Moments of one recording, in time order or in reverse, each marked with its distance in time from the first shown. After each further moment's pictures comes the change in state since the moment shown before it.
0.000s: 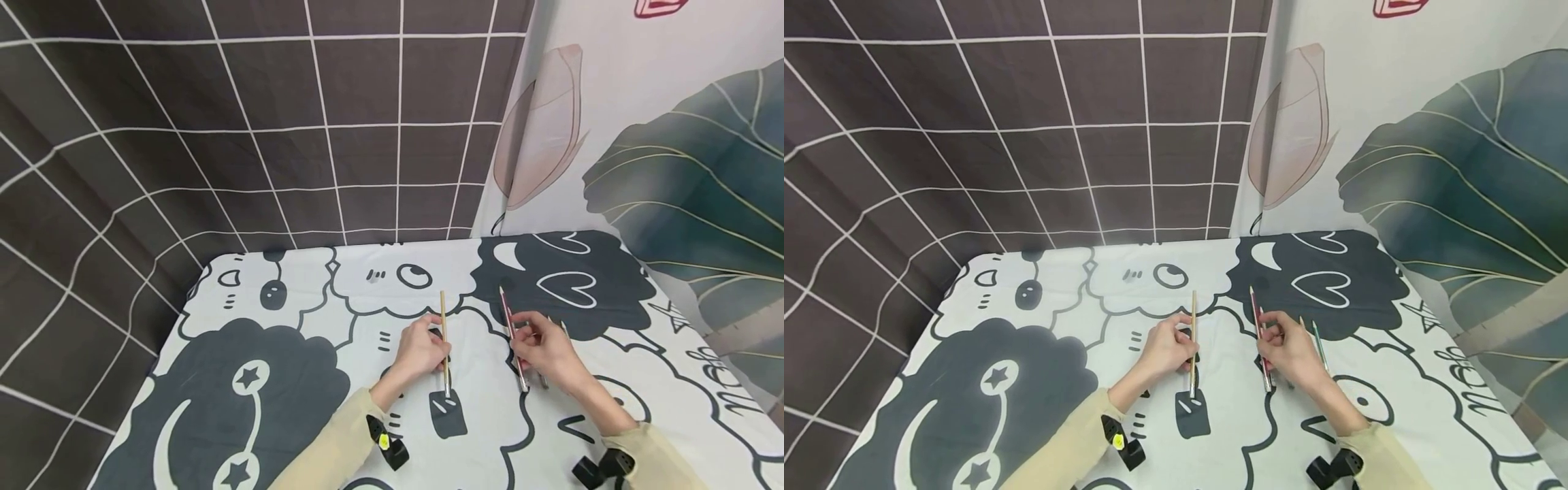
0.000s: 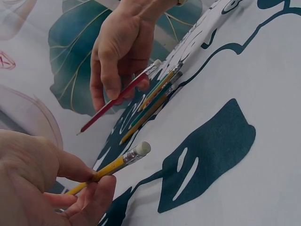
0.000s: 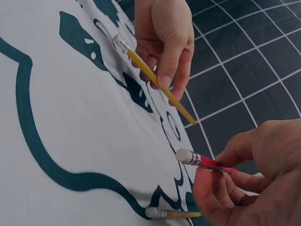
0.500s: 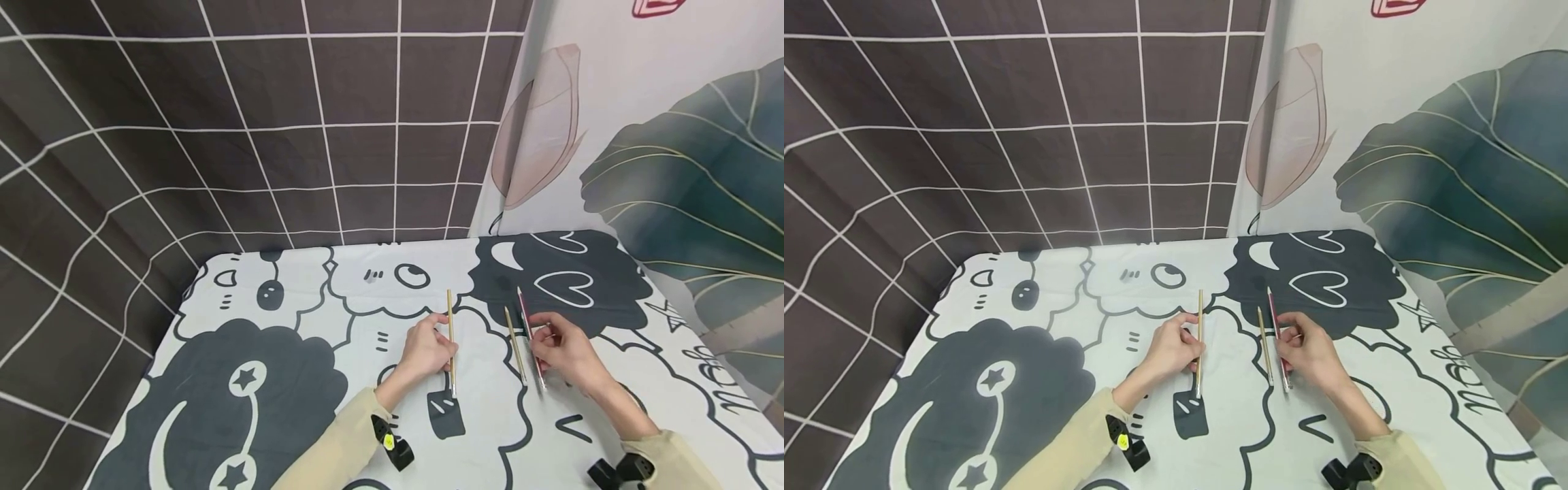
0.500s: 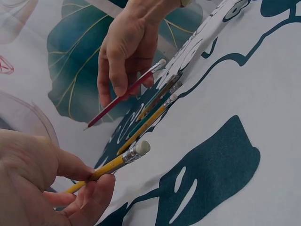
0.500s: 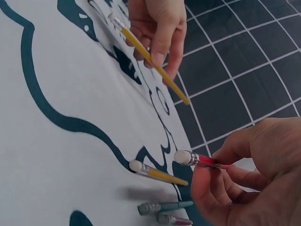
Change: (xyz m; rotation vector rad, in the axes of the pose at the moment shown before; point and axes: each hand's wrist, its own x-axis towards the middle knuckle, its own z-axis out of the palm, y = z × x) left_hand 0.001 0.007 0.010 -0.040 -0.015 0.030; right_hand -0.008 0.013 -0.024 -0.053 0.035 -0.017
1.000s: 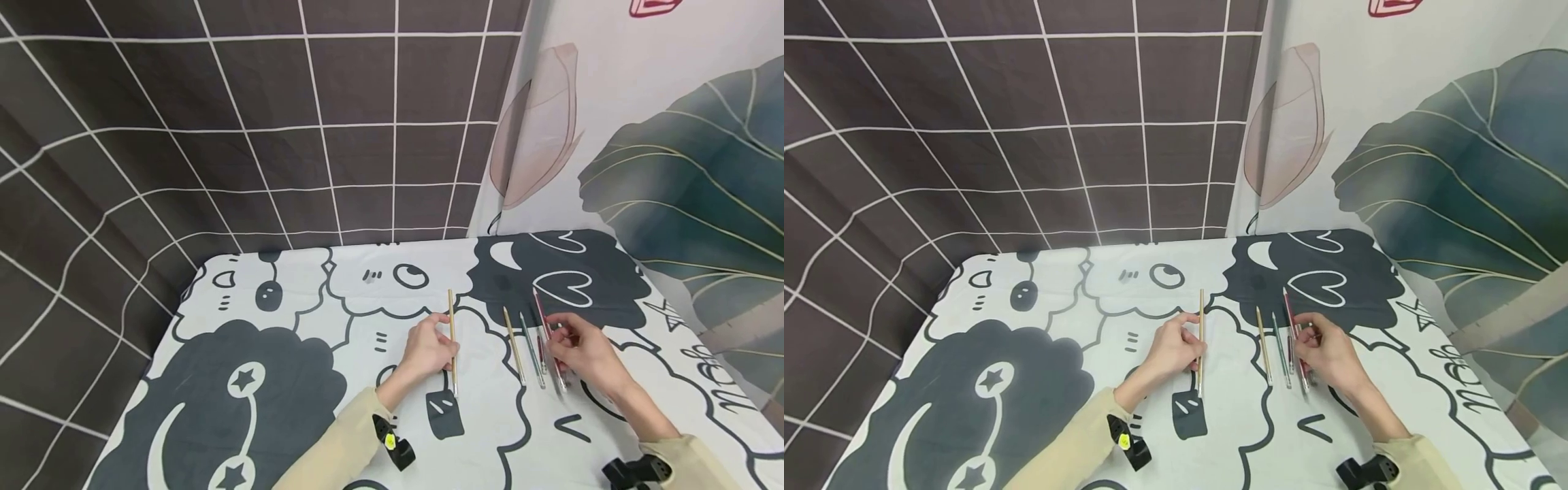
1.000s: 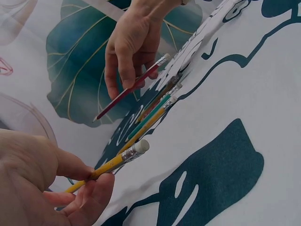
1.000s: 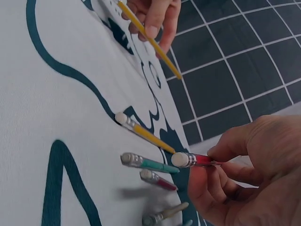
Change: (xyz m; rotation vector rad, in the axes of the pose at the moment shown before) left_hand 0.001 0.002 0.004 -0.018 -0.006 -0.029; right_hand -0.006 0.010 -0.021 -0.123 0.037 0.019
